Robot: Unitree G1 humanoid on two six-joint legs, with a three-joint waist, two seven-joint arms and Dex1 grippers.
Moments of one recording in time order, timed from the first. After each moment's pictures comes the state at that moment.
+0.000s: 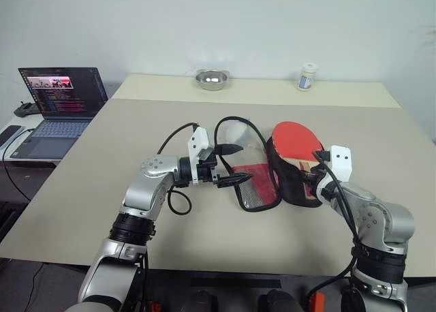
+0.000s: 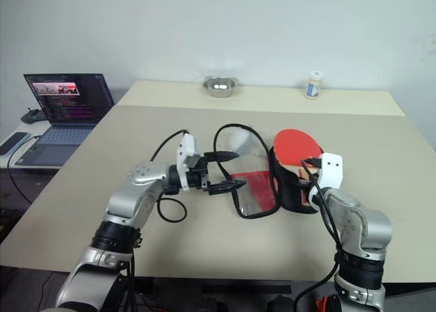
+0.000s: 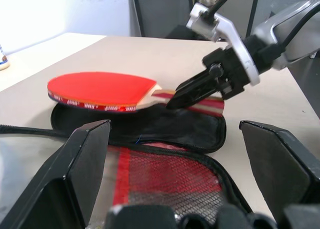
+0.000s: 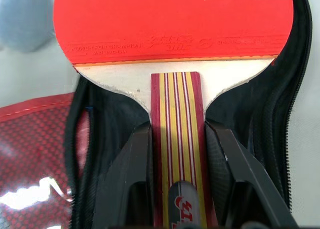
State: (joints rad) left arm -0.65 0.41 -0.11 0.16 -0.35 0.25 -1.12; right arm -0.45 -0.16 -0.30 -0.31 0.39 1.24 -0.02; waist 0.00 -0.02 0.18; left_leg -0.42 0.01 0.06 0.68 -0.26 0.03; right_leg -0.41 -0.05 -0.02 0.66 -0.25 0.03
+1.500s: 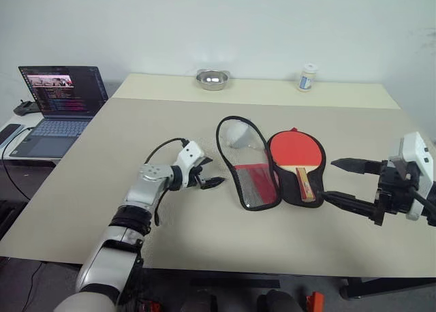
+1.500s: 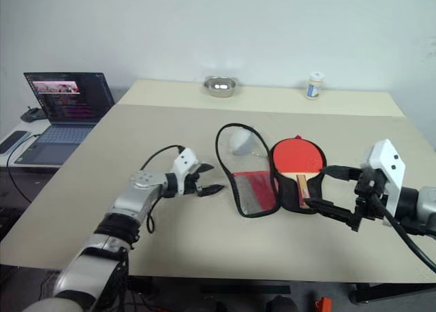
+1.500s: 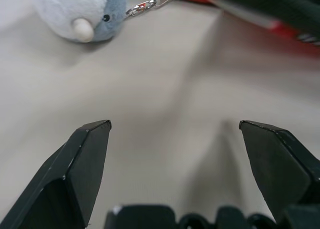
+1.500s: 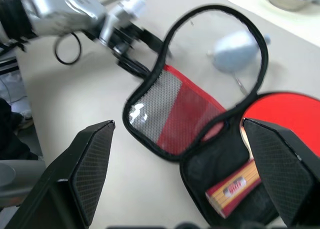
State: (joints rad) left arm -0.77 0.41 -0.16 0.70 -0.06 0.10 -0.93; right arm -0.14 -0.94 -0.53 -0.69 0.86 1.00 0.87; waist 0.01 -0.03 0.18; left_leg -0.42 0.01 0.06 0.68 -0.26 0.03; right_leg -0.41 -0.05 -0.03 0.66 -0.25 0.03
